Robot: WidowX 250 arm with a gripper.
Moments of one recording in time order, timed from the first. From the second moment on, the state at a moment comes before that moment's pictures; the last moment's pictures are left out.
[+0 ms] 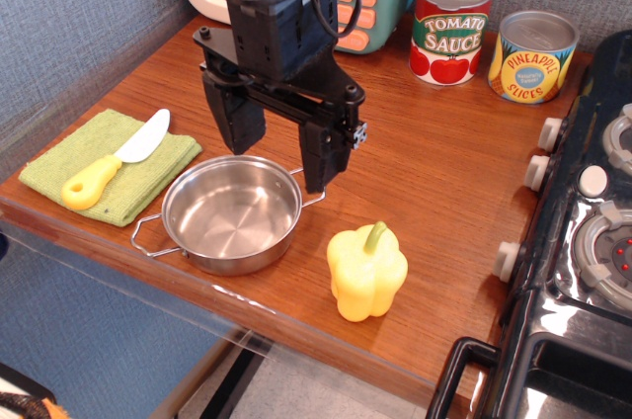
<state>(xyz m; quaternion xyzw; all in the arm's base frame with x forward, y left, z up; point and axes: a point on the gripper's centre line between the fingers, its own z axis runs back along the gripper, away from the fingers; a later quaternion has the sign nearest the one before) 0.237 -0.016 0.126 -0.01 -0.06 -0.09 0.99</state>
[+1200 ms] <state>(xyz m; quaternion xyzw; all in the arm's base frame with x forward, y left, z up) 0.187 0.104 0.095 0.05 -0.03 0.01 1.00</state>
